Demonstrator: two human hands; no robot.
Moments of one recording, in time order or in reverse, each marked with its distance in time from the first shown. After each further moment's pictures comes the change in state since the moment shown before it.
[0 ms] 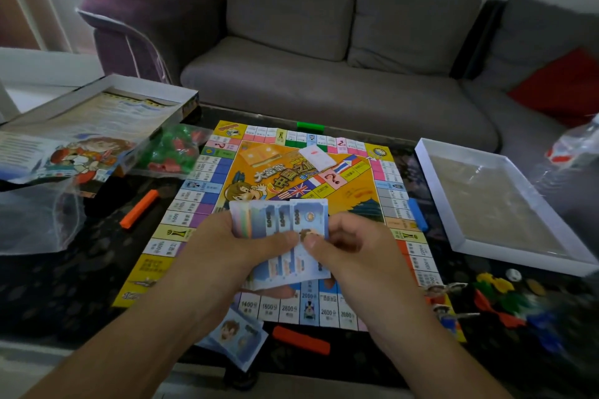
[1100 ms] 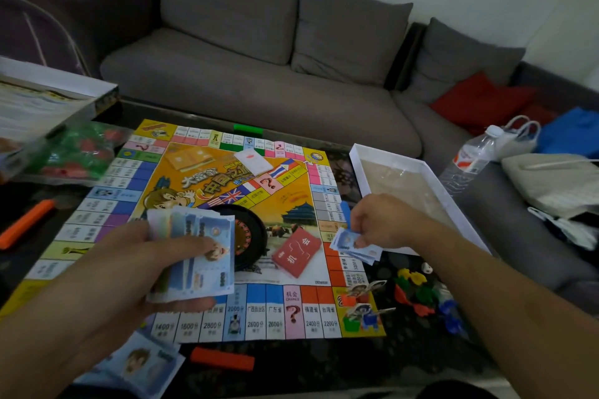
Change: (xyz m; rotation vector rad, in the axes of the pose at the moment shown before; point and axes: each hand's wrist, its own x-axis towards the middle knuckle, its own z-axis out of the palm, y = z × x) left_hand 0.012 0.010 0.010 -0.023 0.022 -0.116; right_hand 0.114 0.048 -0.180 -1.344 -0.256 0.087
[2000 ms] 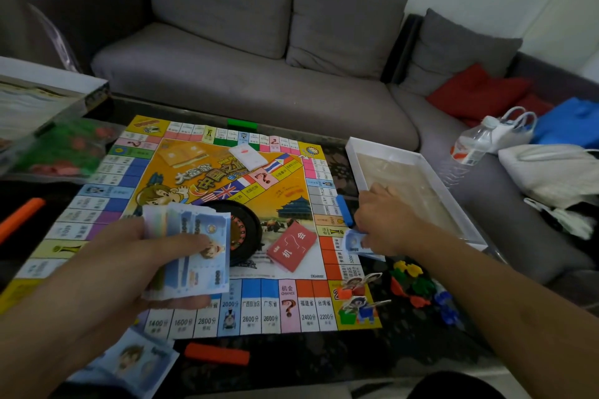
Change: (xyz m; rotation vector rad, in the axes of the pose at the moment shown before) left_hand 0.002 -0.002 0.006 0.056 0.011 -0.002; right_hand -0.007 0.012 0.024 -0.466 0.128 -0.121
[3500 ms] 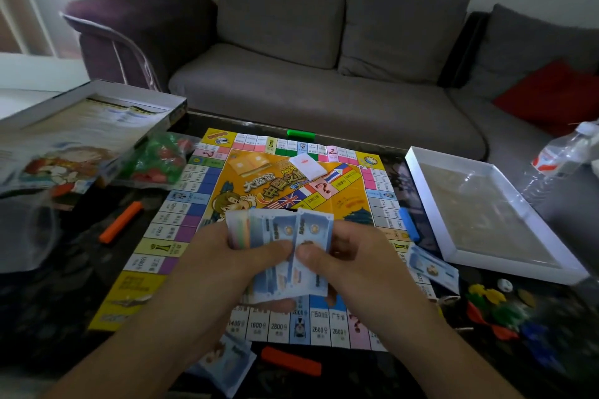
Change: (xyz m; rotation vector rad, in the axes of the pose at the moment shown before) left_hand -0.005 -0.010 -0.003 -0.083 -0.018 0.135; right_hand -0.051 -0.166 -0.112 1.718 0.175 0.082
